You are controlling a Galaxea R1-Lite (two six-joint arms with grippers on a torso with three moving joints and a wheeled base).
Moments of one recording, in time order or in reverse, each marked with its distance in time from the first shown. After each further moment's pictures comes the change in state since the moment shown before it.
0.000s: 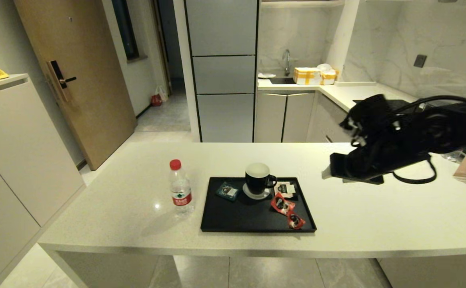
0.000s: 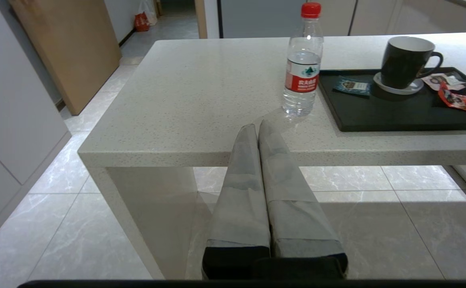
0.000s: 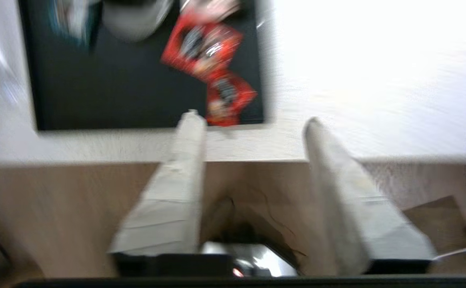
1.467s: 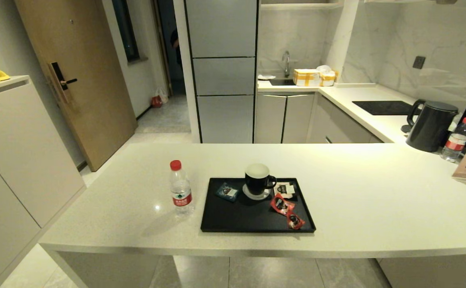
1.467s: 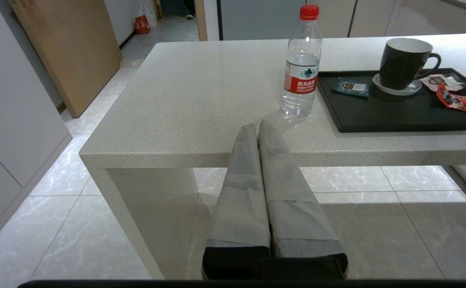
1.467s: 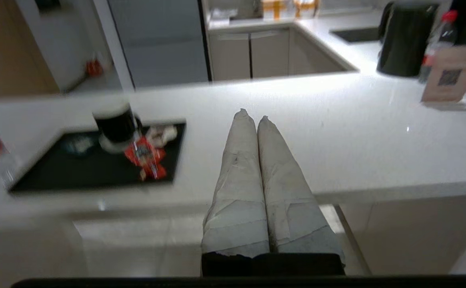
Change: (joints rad) left arm -0.001 0.000 0.000 0.000 0.001 0.001; right arm -0.278 -1.849 1.237 -0.415 -0.007 -0.371
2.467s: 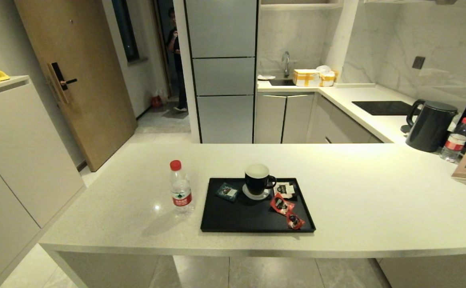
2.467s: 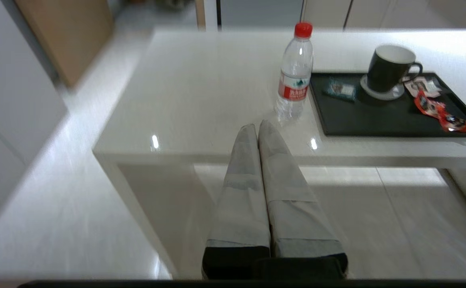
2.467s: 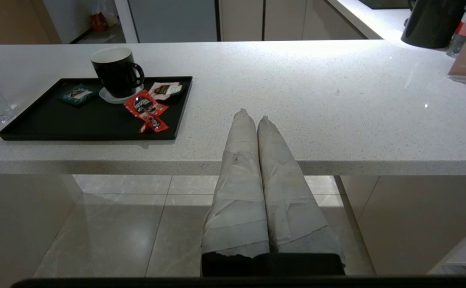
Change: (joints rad) left arm 0.000 0.289 -0.466 0.315 -0.002 -0.034; right arm 0.001 -0.012 0.118 0.007 0.058 -0.043
